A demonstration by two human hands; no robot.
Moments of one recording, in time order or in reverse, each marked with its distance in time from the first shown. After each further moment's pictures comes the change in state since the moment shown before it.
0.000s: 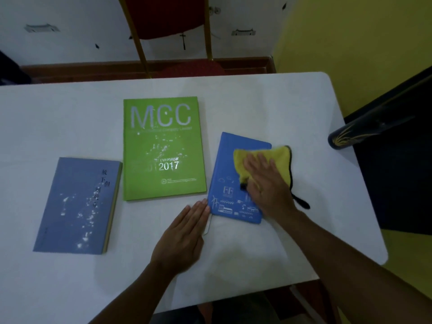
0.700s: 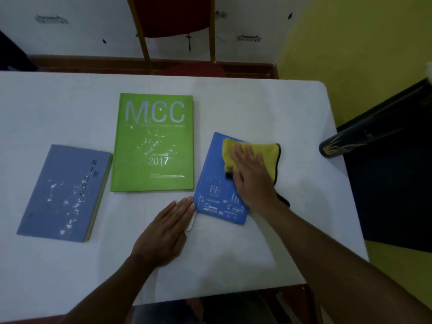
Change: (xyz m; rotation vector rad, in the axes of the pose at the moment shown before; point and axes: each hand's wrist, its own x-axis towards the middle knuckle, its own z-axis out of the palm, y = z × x) left_hand 0.001 0.000 -0.001 0.016 0.019 -0.005; right_hand 0.028 -0.002 -0.003 -0.020 -0.102 0.050
